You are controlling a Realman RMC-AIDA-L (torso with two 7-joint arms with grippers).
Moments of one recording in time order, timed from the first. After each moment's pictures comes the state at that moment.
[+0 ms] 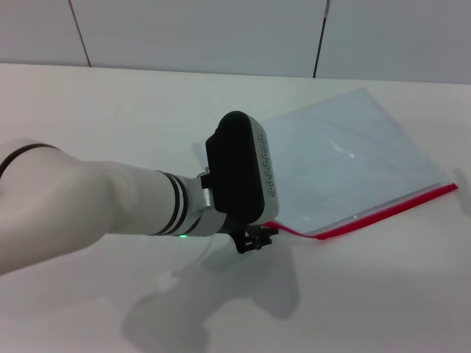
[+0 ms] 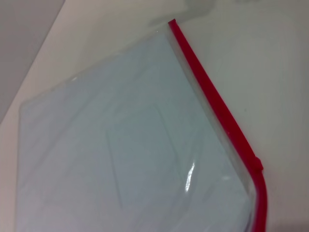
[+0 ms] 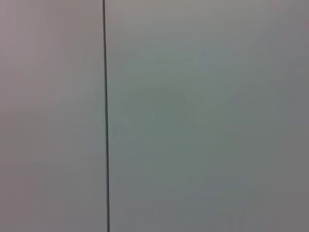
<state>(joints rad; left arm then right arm) -0.47 -2.03 2.03 1.25 2.42 0.69 -2.16 0.53 2.03 0.35 0.14 -1.78 -1.42 0.22</state>
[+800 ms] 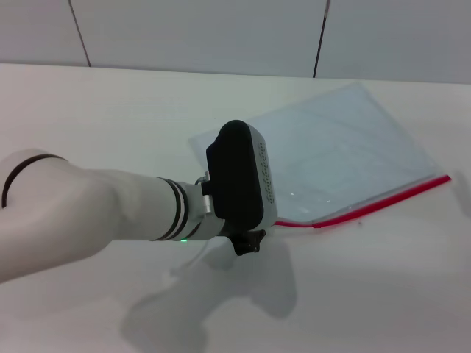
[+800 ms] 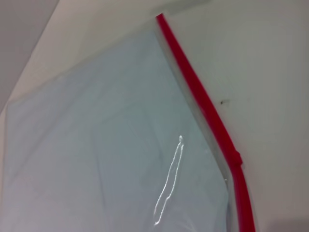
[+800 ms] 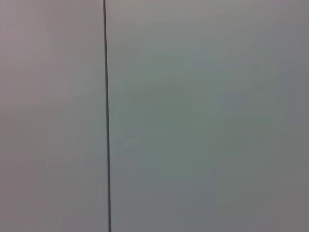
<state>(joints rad) -0.48 -2.03 2.06 1.19 2.42 0.63 -2.16 0.53 2.03 0.35 0.14 -1.79 -1.43 0.22</state>
